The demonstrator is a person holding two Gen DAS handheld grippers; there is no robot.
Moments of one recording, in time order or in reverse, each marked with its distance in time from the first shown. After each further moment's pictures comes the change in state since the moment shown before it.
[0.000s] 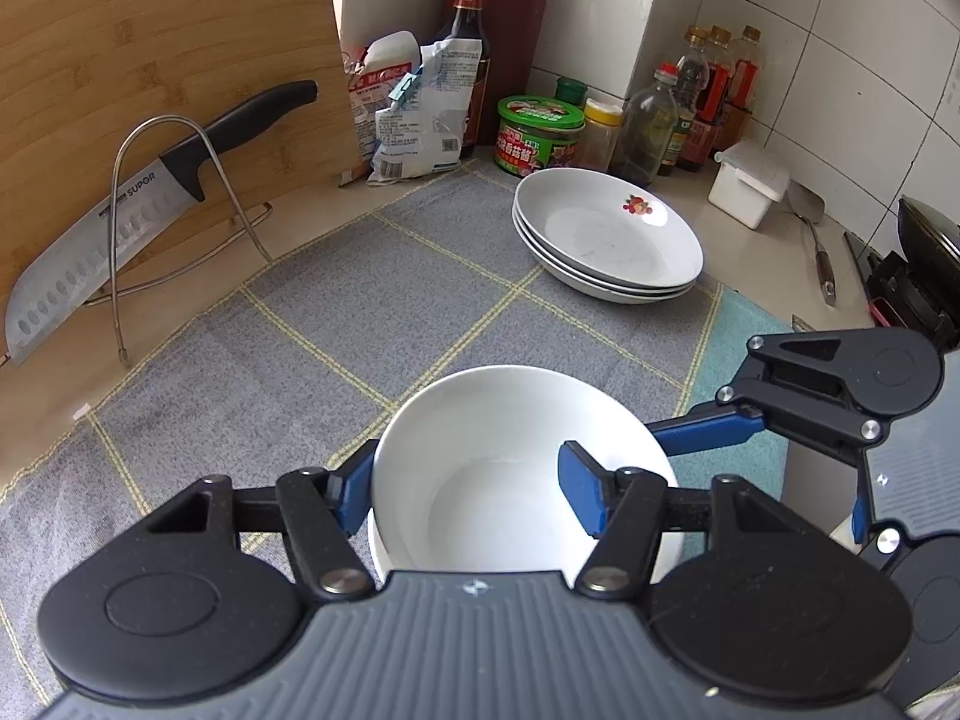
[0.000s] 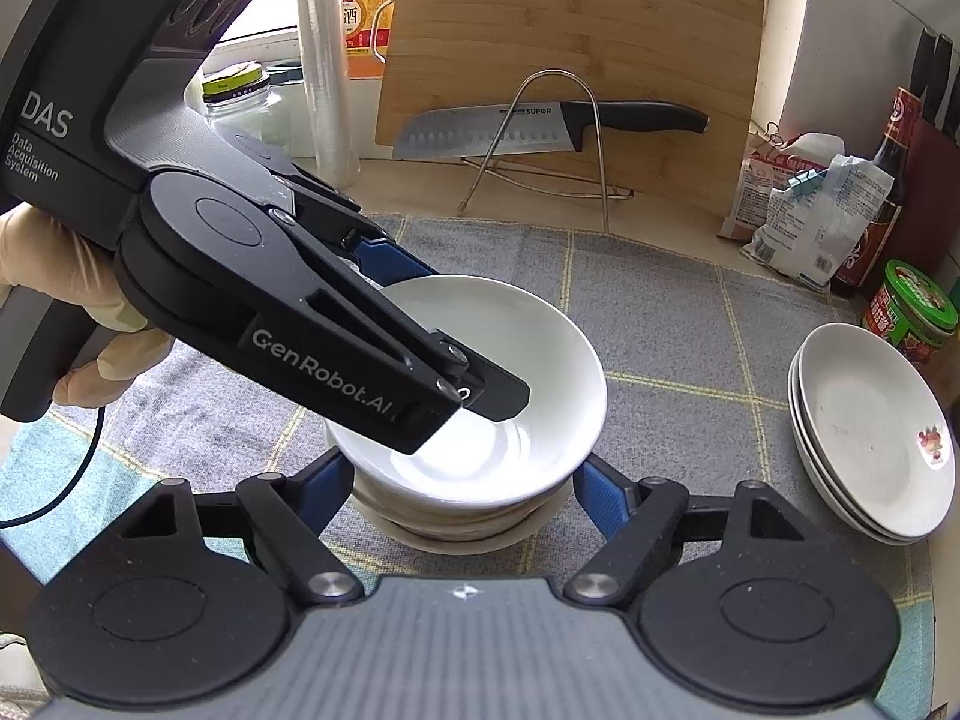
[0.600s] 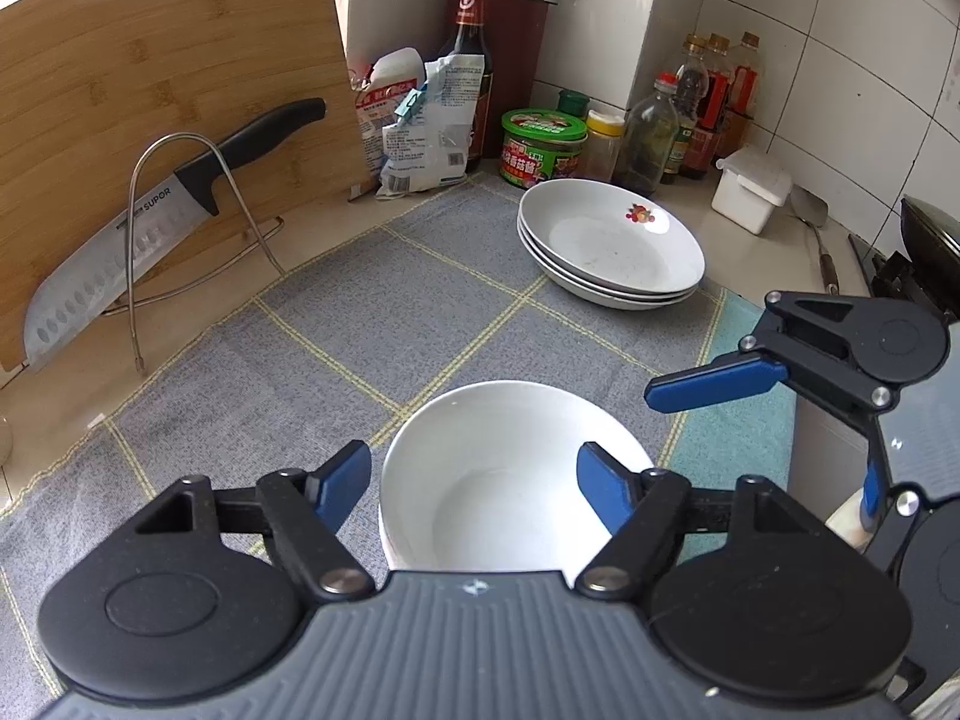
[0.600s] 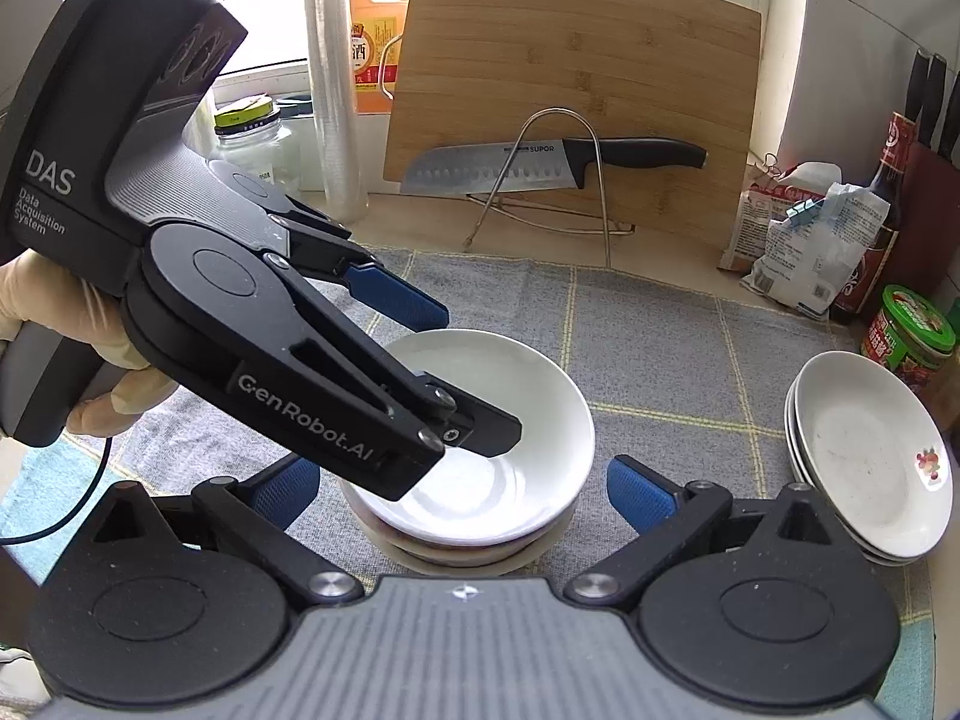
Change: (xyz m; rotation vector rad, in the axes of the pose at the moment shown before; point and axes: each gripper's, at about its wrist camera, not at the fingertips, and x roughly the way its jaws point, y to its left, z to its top) left arm -0.013 -0.004 -0.006 0.010 -0.033 0.027; right arm -0.010 0.003 0.001 -0.013 -0.065 0.009
